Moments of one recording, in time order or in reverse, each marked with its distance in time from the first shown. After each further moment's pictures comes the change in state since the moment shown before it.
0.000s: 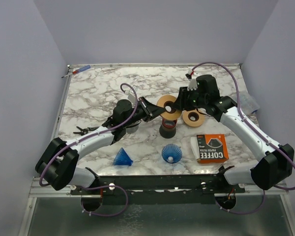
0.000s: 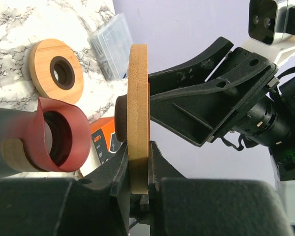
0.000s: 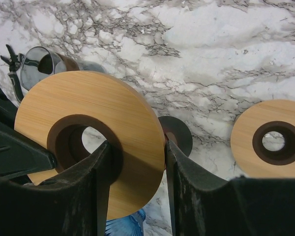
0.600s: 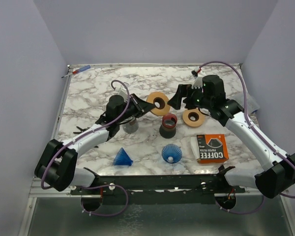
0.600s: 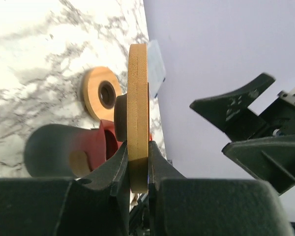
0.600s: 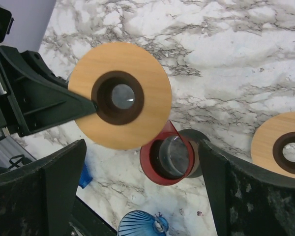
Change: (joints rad) left arm 0.108 0.003 0.008 -0.089 0.028 0.101; right arm 0.005 -0.091 -0.019 0.055 -0.006 0.080
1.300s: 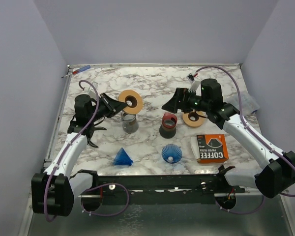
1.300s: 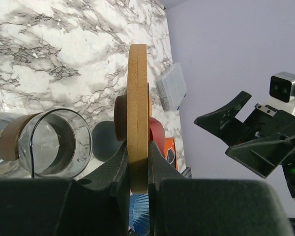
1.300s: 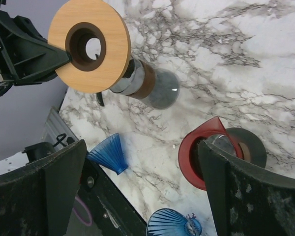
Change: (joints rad) left arm 0.426 -0.293 -0.051 -0.311 0.260 0.162; right arm 0.000 0.002 -0.100 0.148 -0.198 0.120
